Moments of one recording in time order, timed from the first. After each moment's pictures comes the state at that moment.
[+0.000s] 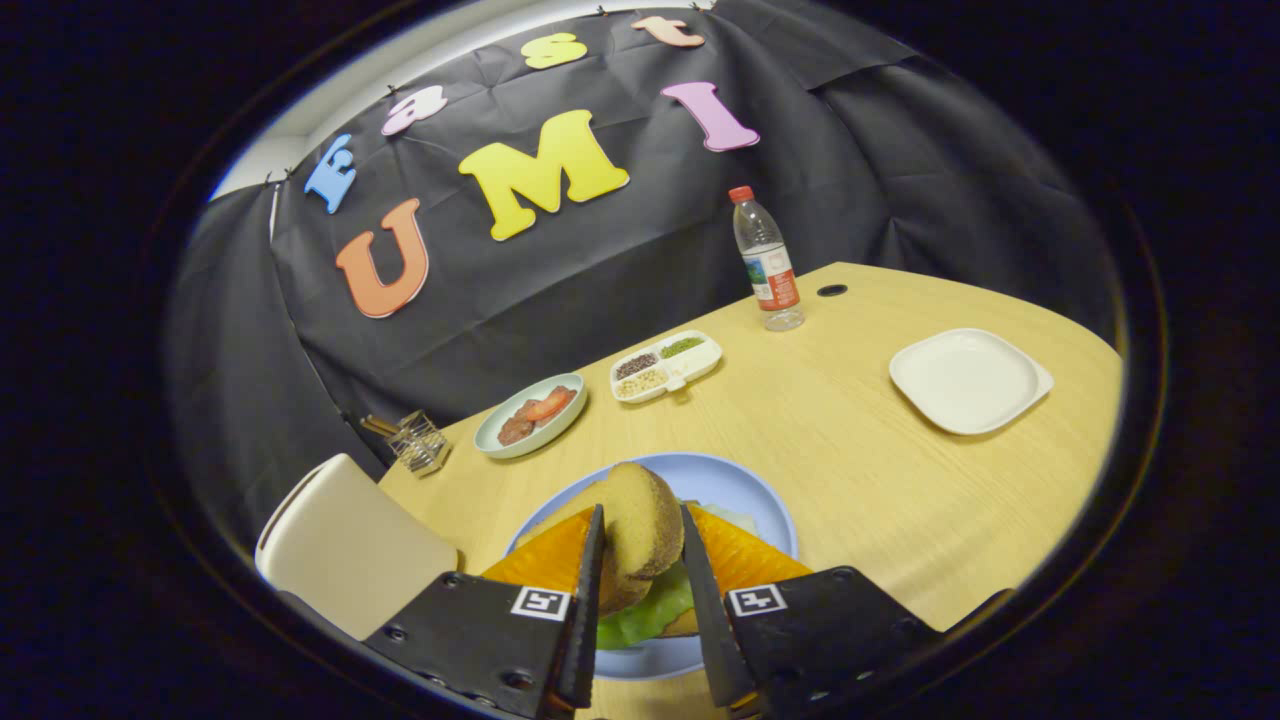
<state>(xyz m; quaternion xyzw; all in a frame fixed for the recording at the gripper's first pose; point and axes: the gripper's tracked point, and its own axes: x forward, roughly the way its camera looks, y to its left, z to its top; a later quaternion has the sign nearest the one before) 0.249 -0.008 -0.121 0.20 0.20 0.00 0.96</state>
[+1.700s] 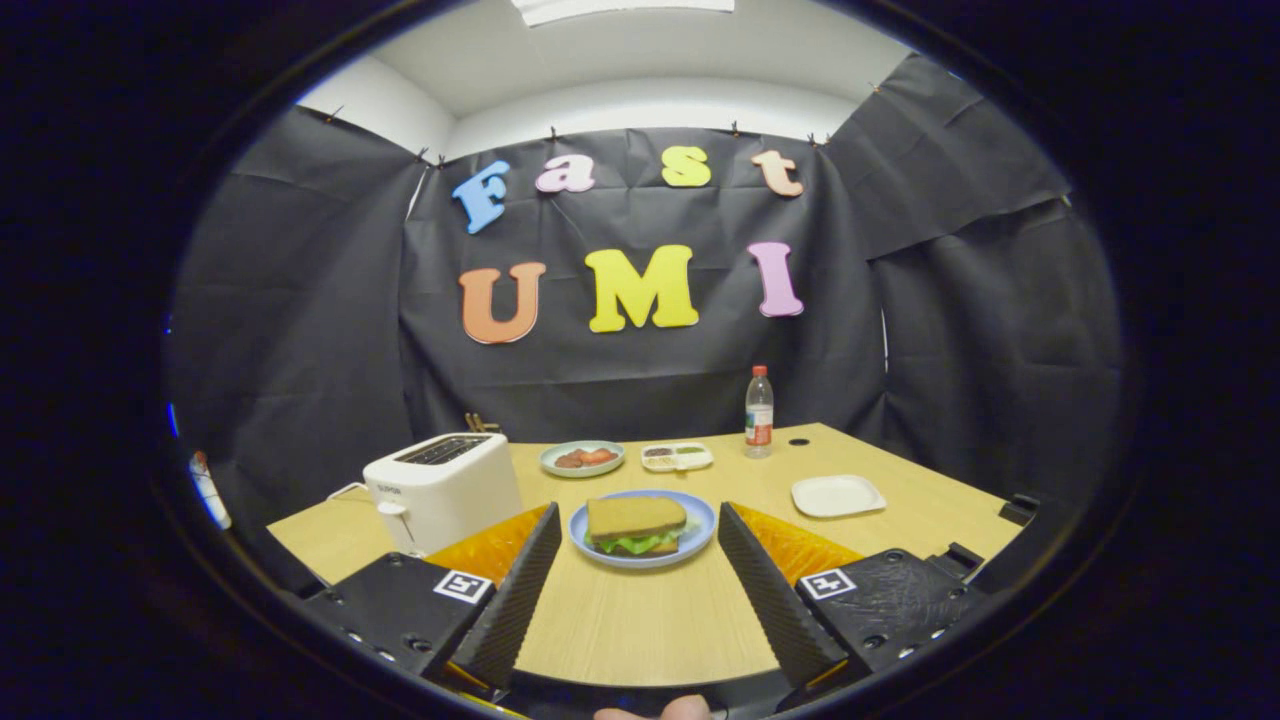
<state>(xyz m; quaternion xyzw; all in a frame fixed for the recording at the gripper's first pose) 0.005 0.009 -0.027 0.04 0.04 0.02 1.00</state>
